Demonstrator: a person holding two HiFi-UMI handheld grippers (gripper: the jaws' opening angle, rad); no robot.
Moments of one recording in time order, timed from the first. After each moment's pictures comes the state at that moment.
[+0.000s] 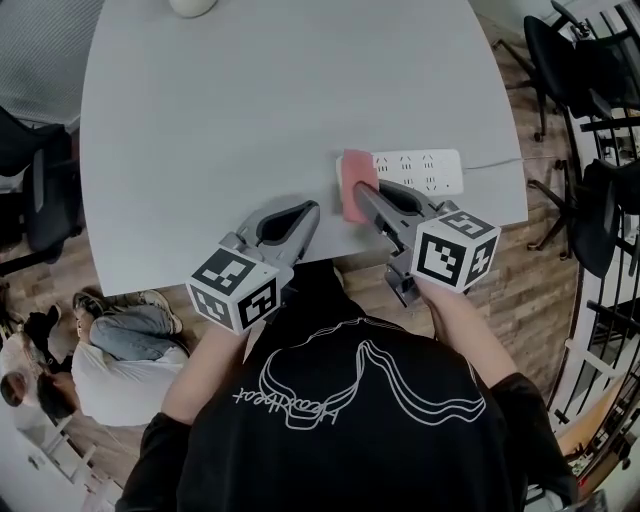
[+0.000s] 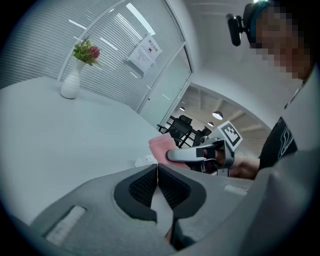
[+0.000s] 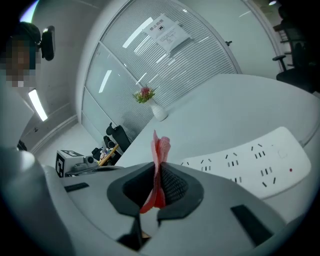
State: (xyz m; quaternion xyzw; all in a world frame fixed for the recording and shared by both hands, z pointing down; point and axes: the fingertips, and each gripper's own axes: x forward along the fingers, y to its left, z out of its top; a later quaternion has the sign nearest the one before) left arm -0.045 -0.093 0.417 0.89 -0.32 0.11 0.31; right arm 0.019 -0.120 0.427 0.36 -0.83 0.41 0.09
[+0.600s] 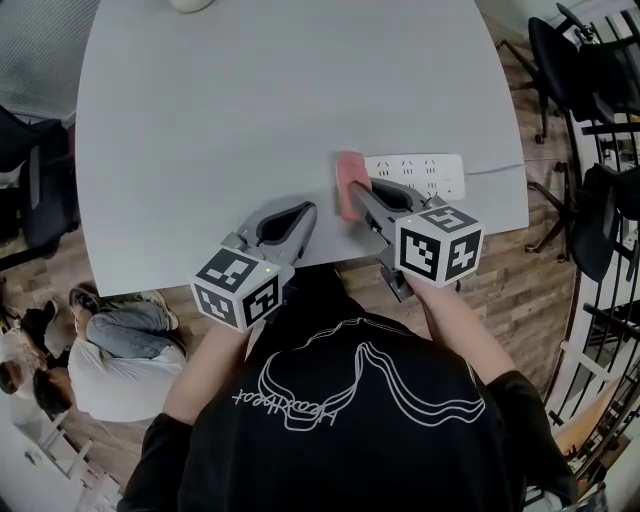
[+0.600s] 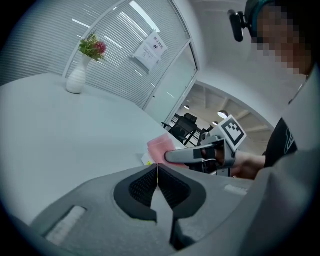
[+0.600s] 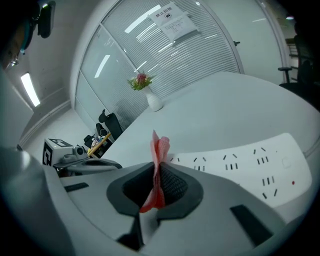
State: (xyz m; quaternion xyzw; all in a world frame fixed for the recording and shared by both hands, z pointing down) left arm -0.054 -0.103 0.442 0.87 -0.34 0.13 0.33; right arm 0.009 -0.133 0.461 0.37 -0.82 0.39 0.17
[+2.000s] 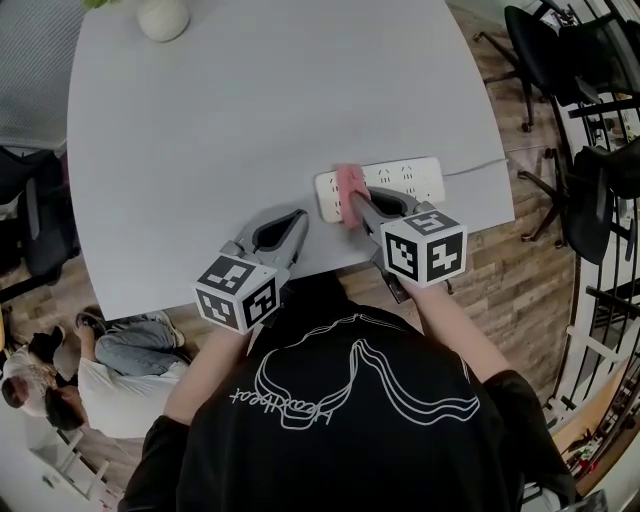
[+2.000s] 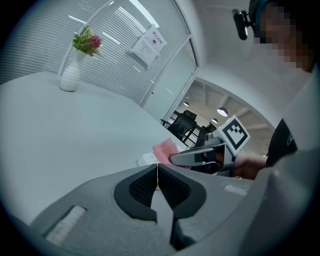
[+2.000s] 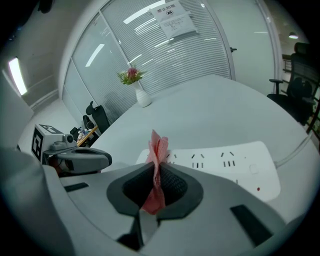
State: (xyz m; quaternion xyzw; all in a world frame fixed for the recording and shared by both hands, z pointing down) left arm -0.046 -0.112 0.443 0.87 -0.32 0.14 0.33; right arm 0.039 -0.134 0.474 0.42 -0.79 0.37 0.23
